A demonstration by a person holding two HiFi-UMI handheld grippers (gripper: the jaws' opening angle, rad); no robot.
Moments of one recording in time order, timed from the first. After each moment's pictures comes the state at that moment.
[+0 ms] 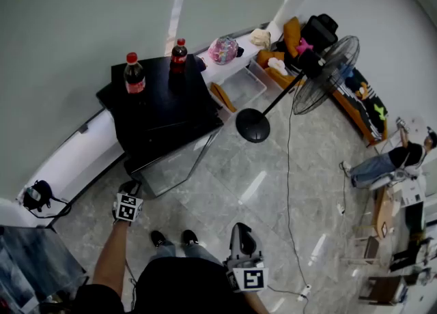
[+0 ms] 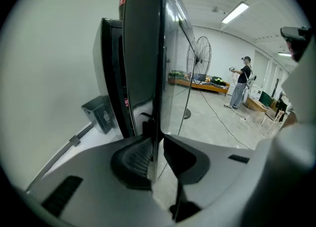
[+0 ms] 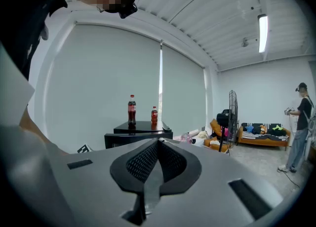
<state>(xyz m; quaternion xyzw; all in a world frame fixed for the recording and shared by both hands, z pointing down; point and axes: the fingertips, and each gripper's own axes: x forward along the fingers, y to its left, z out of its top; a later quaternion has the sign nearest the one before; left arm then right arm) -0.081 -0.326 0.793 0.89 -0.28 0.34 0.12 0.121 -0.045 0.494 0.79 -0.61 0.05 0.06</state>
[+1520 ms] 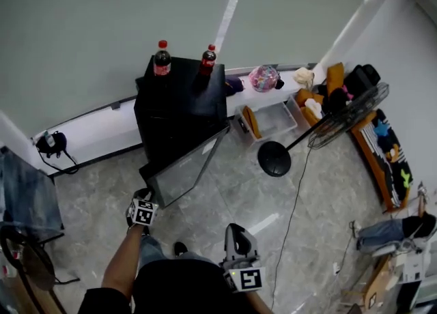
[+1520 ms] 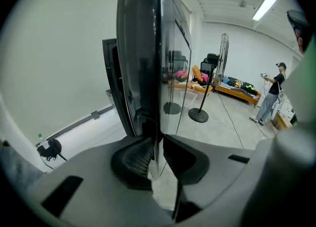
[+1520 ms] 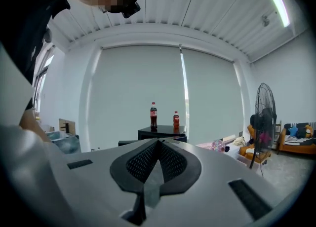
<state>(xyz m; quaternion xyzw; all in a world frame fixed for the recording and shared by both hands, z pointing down) -0.030 -0.183 0.790 0.81 -0.45 0.33 0.18 0.196 -0.009 0.483 0.63 -0.78 0.02 0.04</state>
